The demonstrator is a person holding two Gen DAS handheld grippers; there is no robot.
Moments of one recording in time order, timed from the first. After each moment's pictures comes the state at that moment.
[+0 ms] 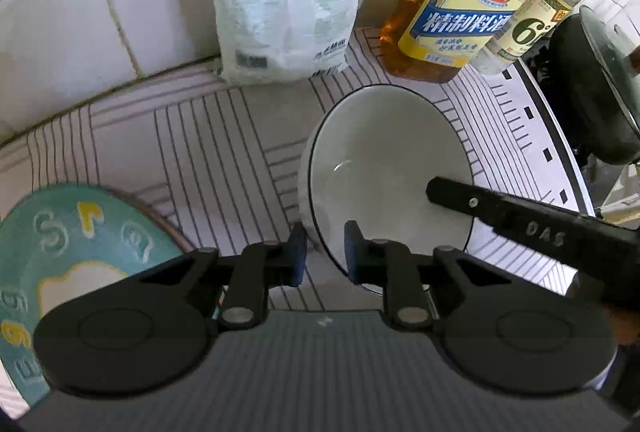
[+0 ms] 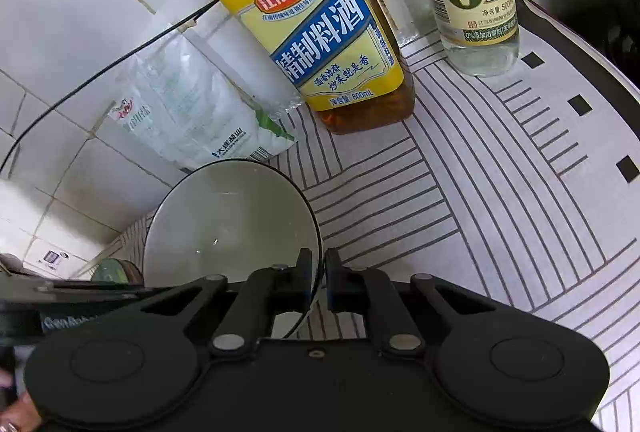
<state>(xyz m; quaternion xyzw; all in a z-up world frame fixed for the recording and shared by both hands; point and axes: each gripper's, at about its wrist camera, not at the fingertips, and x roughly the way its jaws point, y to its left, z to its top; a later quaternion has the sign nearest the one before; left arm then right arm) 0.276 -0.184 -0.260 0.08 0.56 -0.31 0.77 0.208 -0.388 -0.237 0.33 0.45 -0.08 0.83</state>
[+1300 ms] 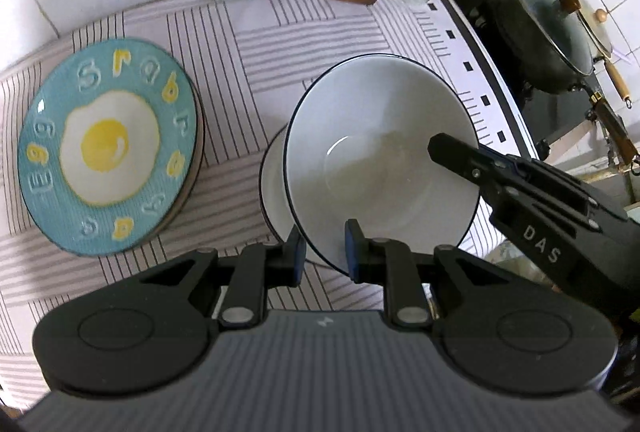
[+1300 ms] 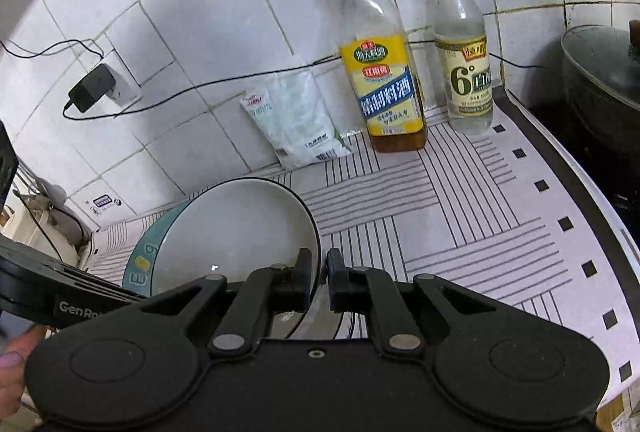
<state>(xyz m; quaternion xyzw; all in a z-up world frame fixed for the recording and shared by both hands) 0.149 -0.131 -0.192 0.08 0.59 -0.31 0.74 0.082 -0.321 -0.131 0.23 0.39 -0.06 0.89</state>
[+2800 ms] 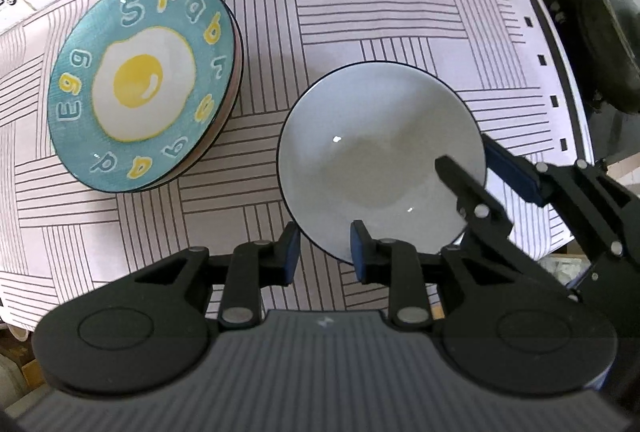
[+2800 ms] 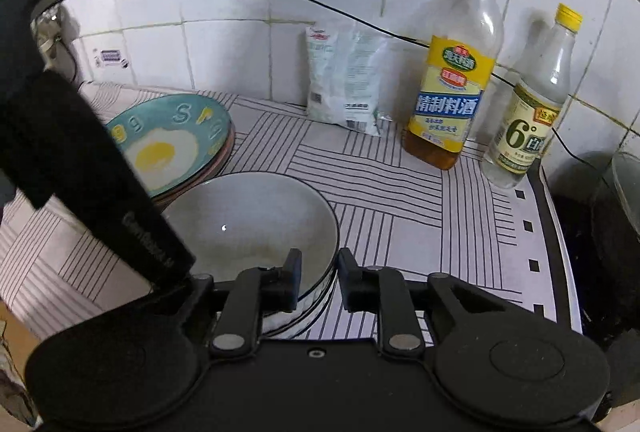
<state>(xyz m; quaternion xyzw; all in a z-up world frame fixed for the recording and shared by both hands) 0.148 -0.149 -0.212 0.09 0.64 -0.19 0.74 0.104 -0.284 -0.145 -0.02 0.45 0.02 0.89</state>
